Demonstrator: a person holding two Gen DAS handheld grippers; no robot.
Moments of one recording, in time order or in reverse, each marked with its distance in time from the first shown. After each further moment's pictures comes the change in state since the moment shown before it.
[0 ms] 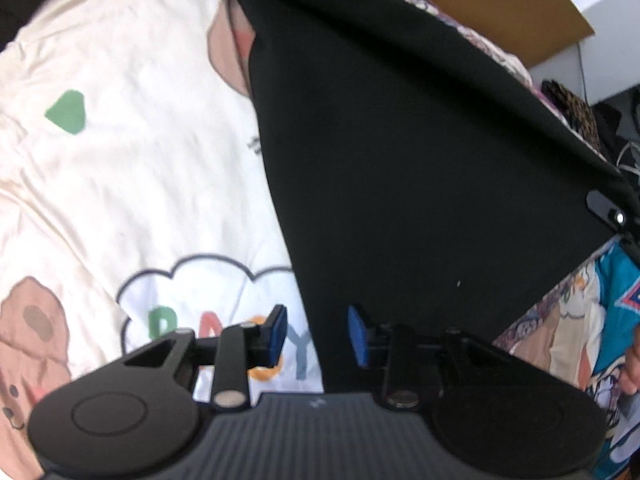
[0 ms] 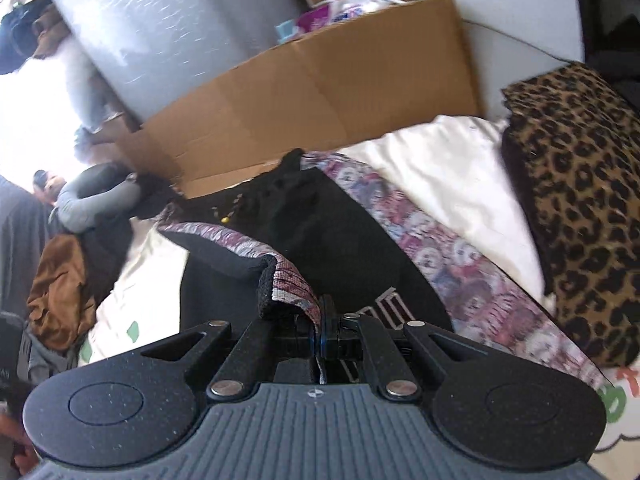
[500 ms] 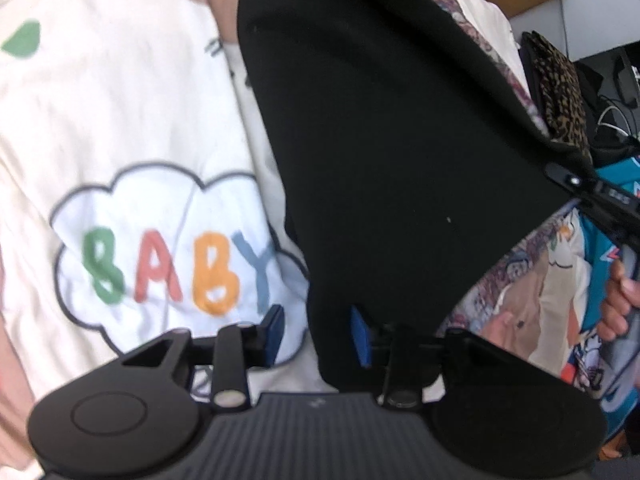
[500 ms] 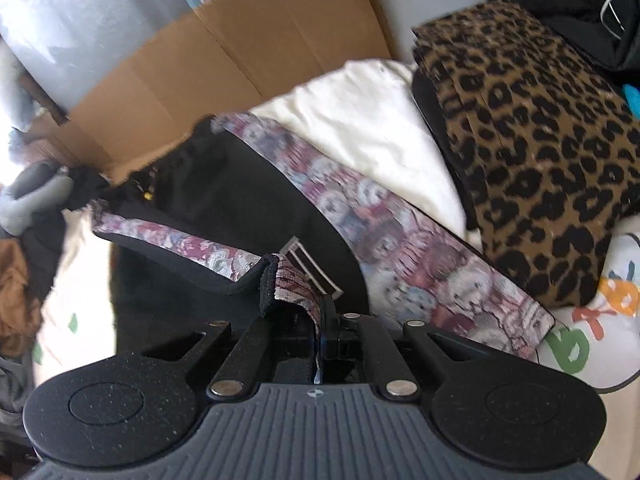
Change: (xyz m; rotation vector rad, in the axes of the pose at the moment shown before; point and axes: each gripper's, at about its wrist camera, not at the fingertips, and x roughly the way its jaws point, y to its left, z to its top) left arm 0.036 -0.001 -0.029 0.009 0.106 -0.109; right arm 0.021 -0.049 -0.027 0.091 0.092 -0.163
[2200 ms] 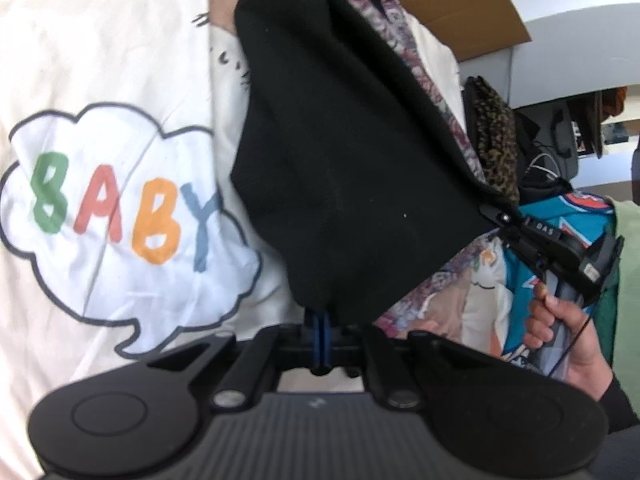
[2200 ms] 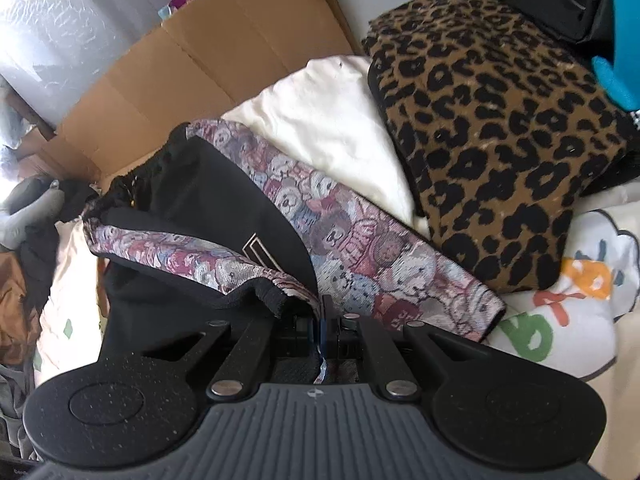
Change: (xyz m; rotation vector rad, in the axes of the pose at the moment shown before) left arm -0.013 0.032 -0.059 -0.078 -0.120 -0.277; right arm -0.020 -0.039 -0.006 0.065 -0.032 0.003
